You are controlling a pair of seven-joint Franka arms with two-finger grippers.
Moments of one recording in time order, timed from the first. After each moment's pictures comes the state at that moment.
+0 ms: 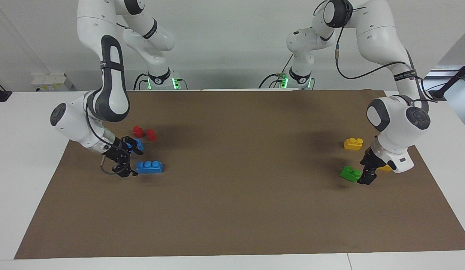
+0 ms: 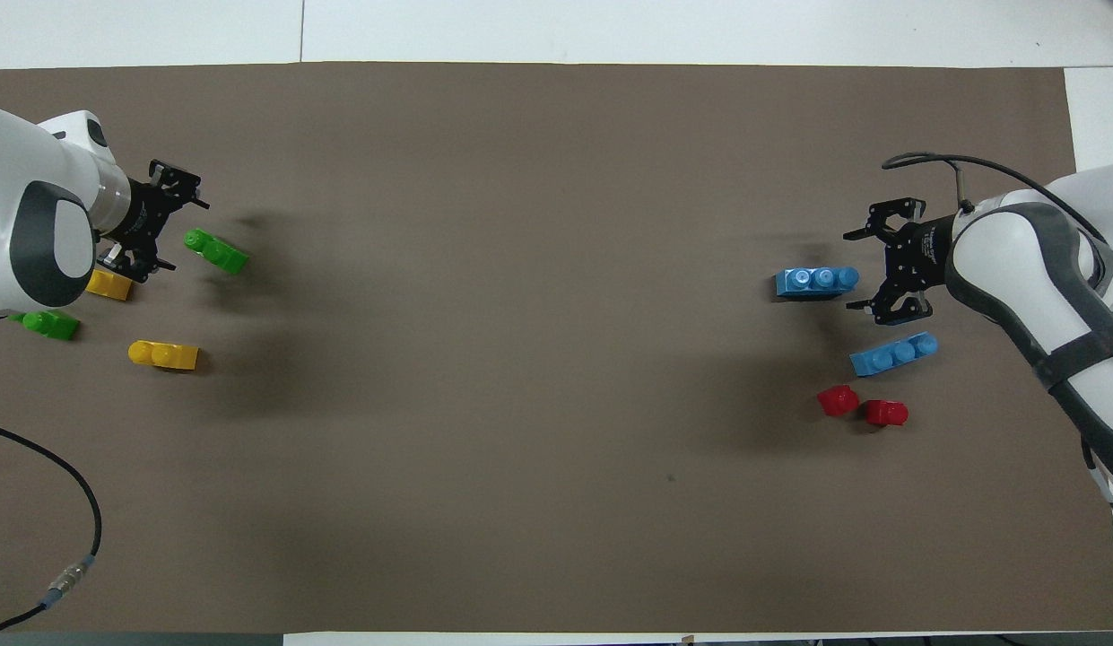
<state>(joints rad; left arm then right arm) 0.15 0.46 -0.11 -1.70 0.04 2.19 -0.99 -0.18 0.32 0.07 -1.94 0.47 2.17 1.21</state>
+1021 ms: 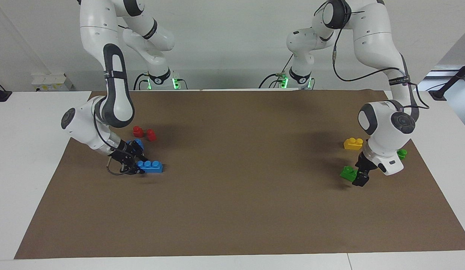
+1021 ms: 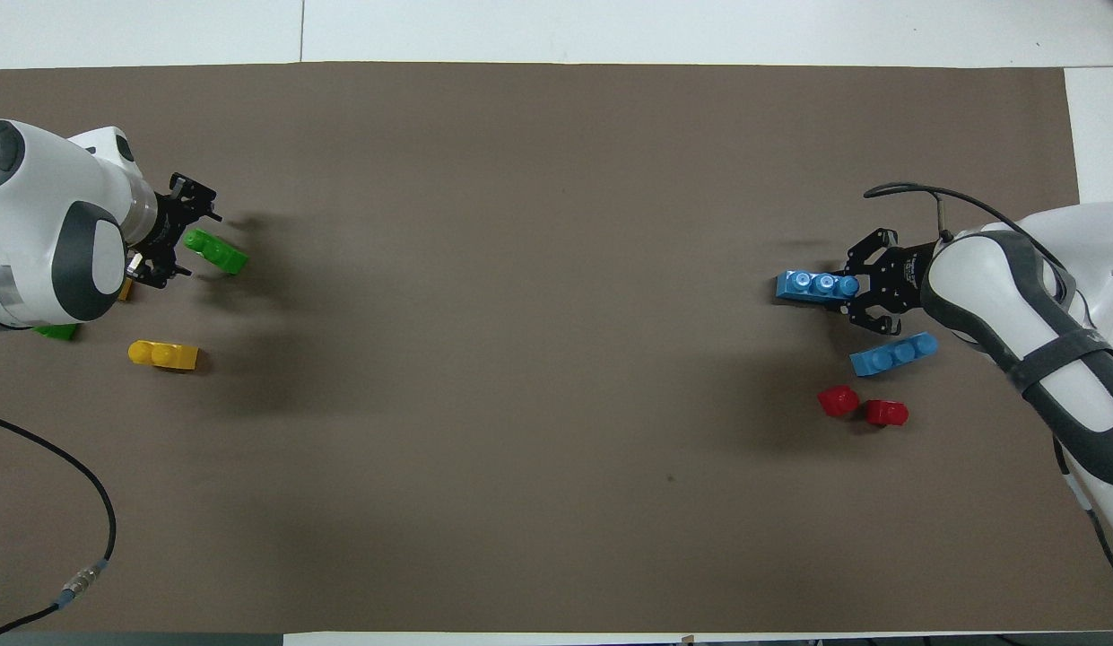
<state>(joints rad) 0.14 0.46 -0.11 -1.75 0.10 2.26 -1.04 -0.18 0.34 0.07 -2.02 0.54 2.26 1.10</state>
